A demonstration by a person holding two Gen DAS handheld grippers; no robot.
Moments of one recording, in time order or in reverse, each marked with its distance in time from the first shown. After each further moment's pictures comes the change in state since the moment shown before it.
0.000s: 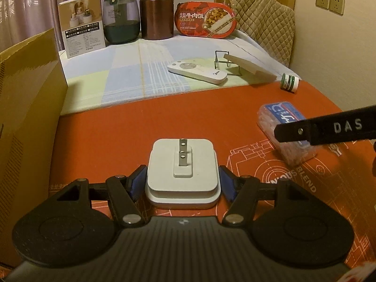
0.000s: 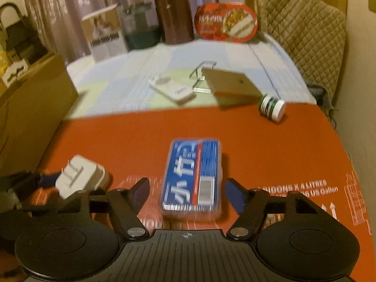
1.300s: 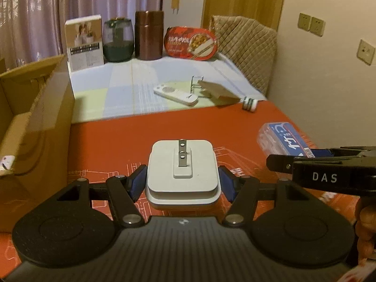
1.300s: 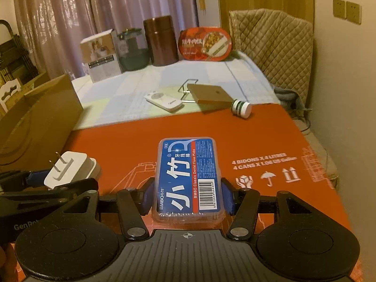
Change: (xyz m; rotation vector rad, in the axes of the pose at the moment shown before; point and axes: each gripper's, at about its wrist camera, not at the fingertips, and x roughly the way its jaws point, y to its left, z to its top) left arm -0.114 -0.027 0.005 -0.033 -0.051 -0.056; right arm -0.108 0.023 -0.041 0.049 -0.087 -0.070
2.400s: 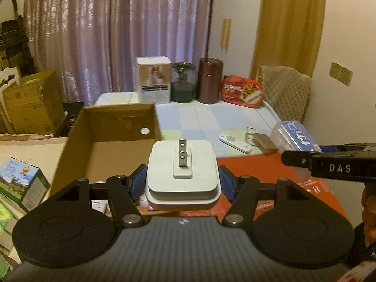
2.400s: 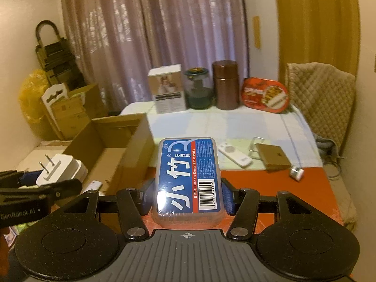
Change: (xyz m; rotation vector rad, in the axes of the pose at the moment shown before) left arm -0.150 0.110 0.055 -0.110 -0.106 0.165; right arm -0.068 0.129 0.081 -0.147 -0.072 0.184
